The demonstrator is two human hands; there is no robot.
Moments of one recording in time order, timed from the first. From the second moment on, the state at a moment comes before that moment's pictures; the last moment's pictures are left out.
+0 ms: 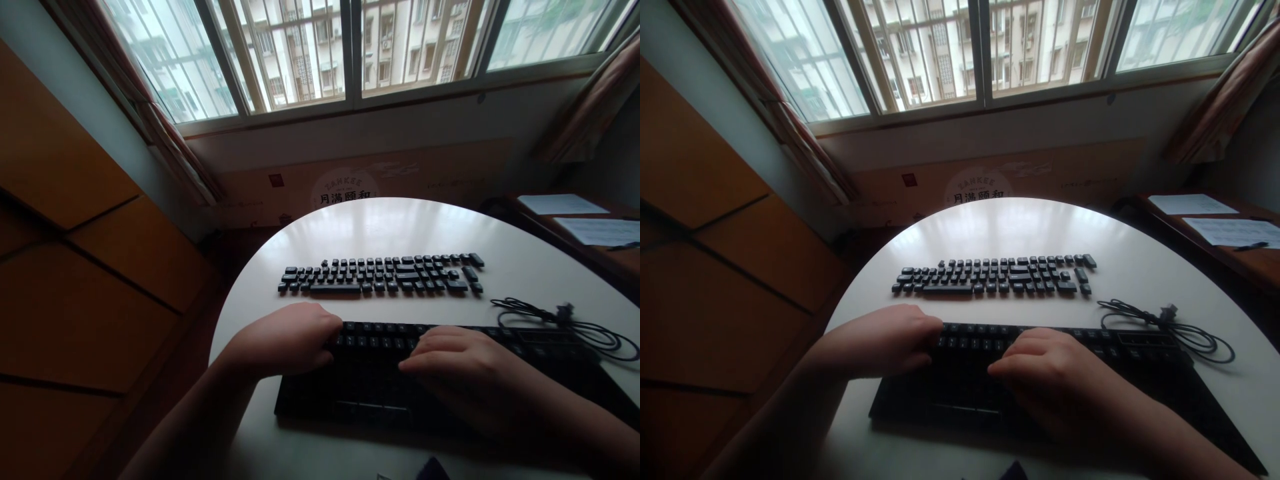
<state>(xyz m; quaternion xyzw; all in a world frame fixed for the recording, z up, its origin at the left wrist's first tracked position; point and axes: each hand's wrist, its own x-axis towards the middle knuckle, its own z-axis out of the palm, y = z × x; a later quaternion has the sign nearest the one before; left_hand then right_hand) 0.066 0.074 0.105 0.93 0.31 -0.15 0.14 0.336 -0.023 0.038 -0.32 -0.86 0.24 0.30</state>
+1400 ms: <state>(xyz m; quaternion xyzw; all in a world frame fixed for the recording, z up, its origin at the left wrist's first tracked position) 0.064 0.076 0.097 0.94 0.29 -0.13 0.10 0.337 -0.022 0.041 -0.32 -0.87 0.24 0.28</state>
